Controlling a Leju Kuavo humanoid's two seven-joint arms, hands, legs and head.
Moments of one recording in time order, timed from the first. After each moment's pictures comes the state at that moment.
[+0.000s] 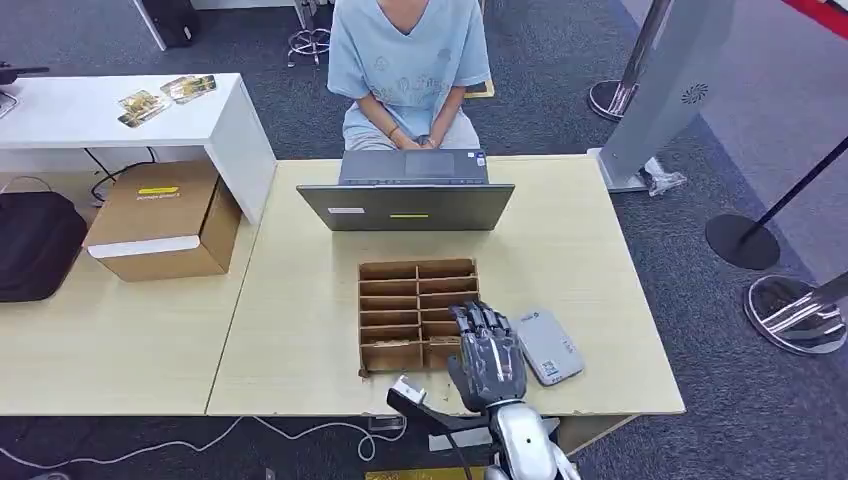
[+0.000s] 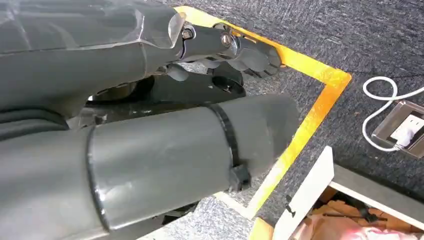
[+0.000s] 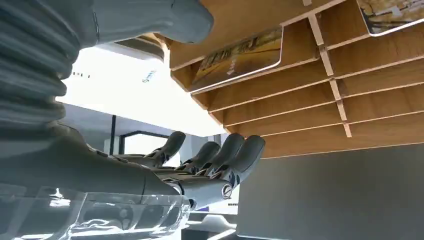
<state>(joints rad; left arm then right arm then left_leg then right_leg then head) -0.15 -0.32 0.60 -0.27 -0.01 0.12 -0.02 -0.04 0.15 0.37 -1.29 1.57 -0.30 0.25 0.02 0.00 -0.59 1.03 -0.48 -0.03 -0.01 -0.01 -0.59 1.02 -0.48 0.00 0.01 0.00</state>
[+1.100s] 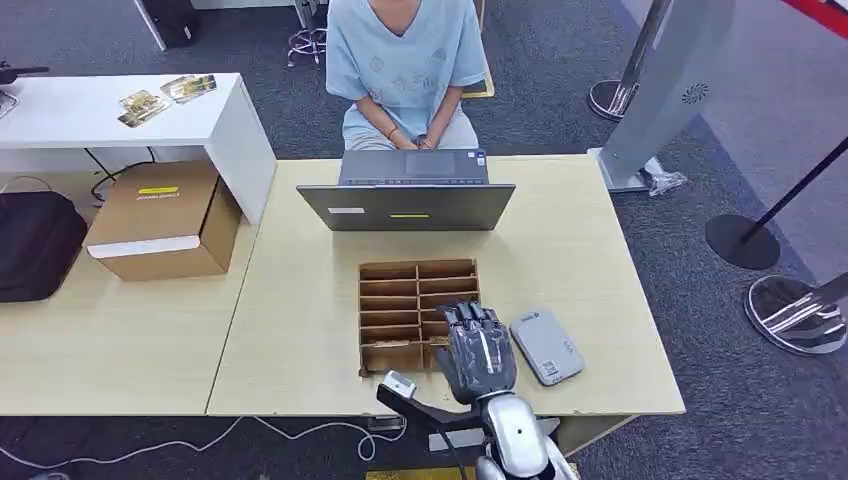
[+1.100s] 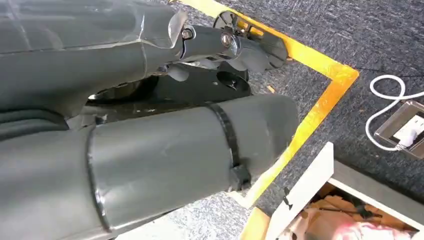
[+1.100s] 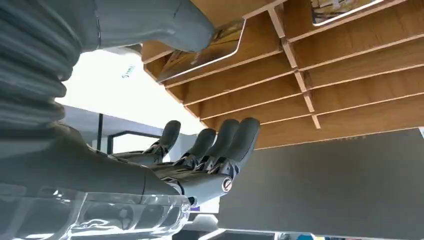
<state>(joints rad) -0.14 -0.31 0.59 -0.27 0.07 0.09 0.00 -0.08 0.17 0.38 -1.25 1.57 -0.30 0.22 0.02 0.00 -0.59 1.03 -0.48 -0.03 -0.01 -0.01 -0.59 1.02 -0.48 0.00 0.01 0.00</state>
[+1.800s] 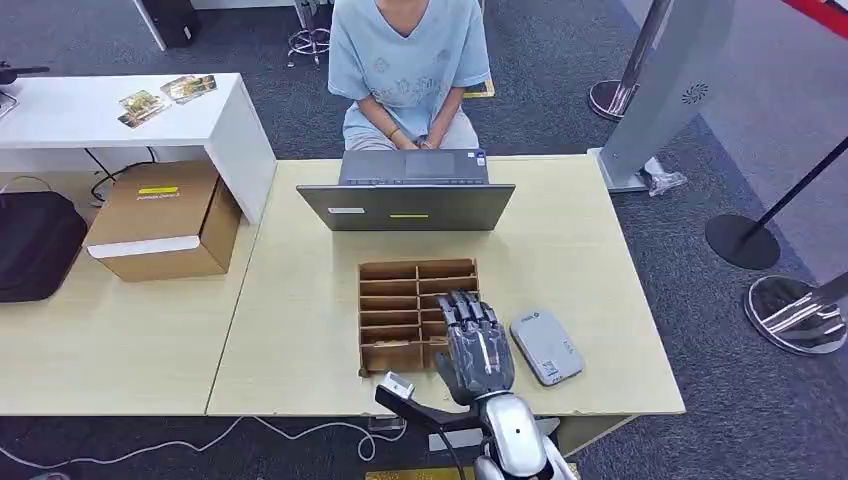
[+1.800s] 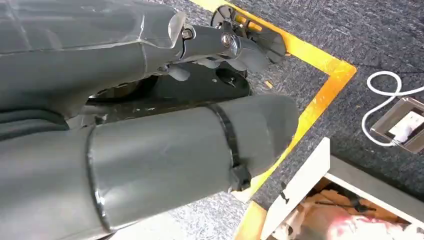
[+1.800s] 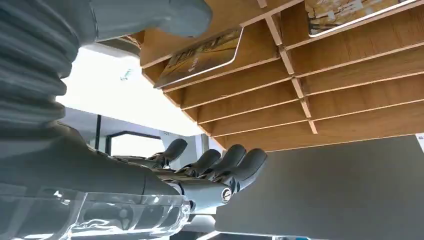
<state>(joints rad) -0.13 -0.30 0.59 -0.27 0.10 0.06 -0.02 -0.08 0.17 0.38 -1.24 1.57 -0.30 0.22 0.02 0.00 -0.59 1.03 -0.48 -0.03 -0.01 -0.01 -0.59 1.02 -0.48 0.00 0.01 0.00</state>
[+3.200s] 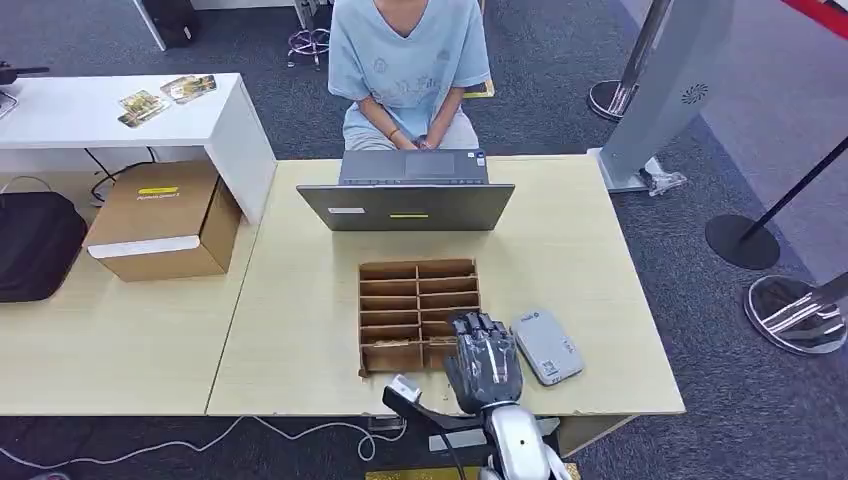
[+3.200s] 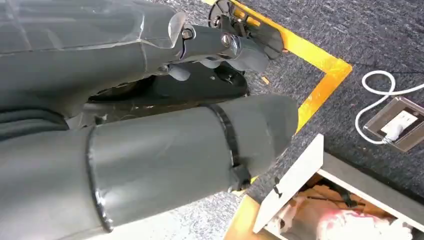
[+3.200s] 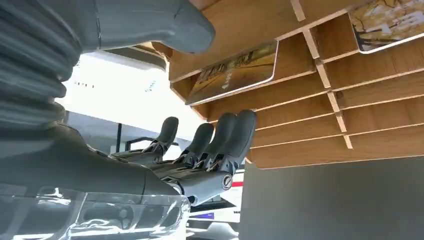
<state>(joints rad) -0.12 -0.30 0.56 -0.27 0.17 0.05 -0.04 -0.04 0.16 0.37 -1.27 1.57 -0.30 0.28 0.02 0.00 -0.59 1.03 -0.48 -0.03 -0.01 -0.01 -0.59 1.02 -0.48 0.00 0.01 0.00</state>
